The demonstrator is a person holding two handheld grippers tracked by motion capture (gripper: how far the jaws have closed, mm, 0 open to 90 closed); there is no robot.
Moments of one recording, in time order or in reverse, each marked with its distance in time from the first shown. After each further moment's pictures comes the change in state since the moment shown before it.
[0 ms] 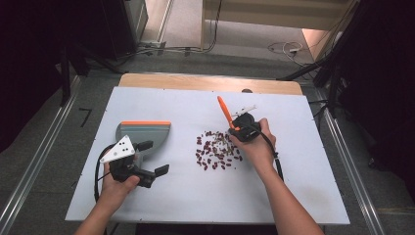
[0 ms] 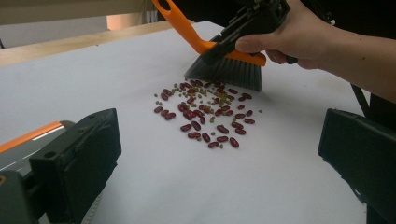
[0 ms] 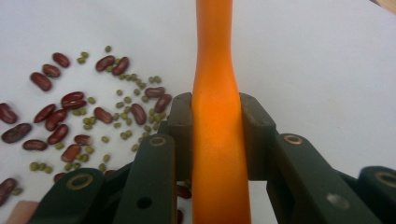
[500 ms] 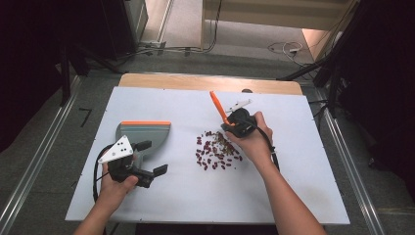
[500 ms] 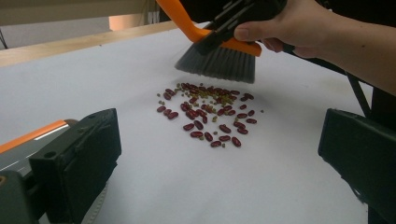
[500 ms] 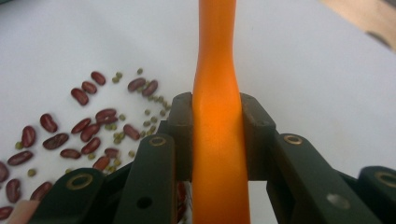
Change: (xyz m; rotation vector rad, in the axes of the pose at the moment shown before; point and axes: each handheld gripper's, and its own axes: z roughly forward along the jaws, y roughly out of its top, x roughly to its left) left arm 0.001 -0.001 -0.003 -0.004 0.005 -0.002; right arm 0.007 0.022 -0.008 -0.048 0.032 -0.106
